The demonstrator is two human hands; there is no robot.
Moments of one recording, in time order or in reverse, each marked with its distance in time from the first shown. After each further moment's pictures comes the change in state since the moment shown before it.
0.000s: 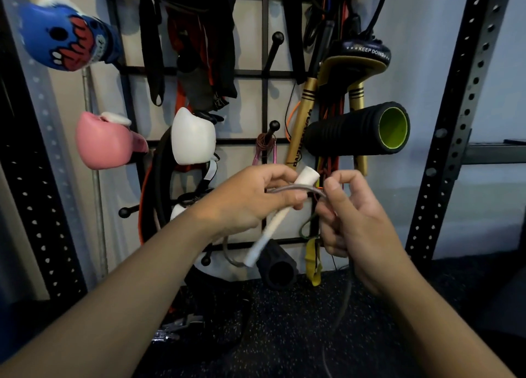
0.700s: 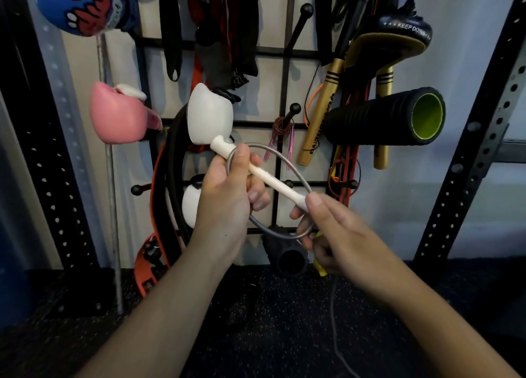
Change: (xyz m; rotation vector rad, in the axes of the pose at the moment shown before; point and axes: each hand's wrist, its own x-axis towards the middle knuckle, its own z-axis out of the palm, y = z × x) left_hand -0.019 -0.057 0.017 -0.878 0.742 0.060; right_hand -0.004 0.024 0.028 -0.380 -0.232 0.134
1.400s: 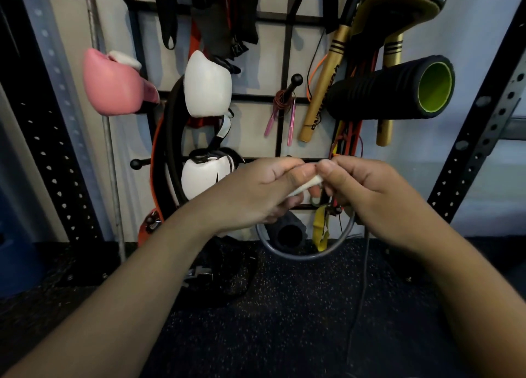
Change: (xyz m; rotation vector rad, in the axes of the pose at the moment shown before) left_hand -0.014 0.007 -0.004 0.708 -0.777 -0.208; right_hand -0.003 -0.008 -0.039 -0.365 0.024 -0.228
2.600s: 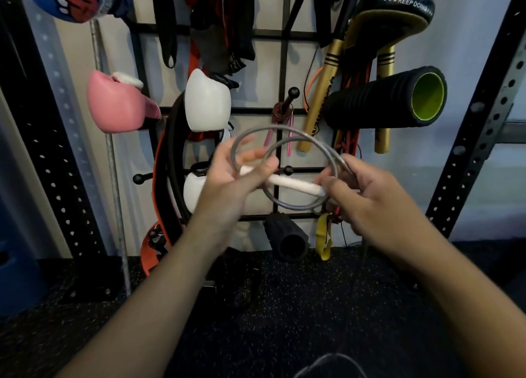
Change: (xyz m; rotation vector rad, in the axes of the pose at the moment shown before) left_hand -0.002 -0.011 -0.002 -0.476 0.607 0.119; right_hand -0.001 -0.003 0.006 0.063 0.127 0.097
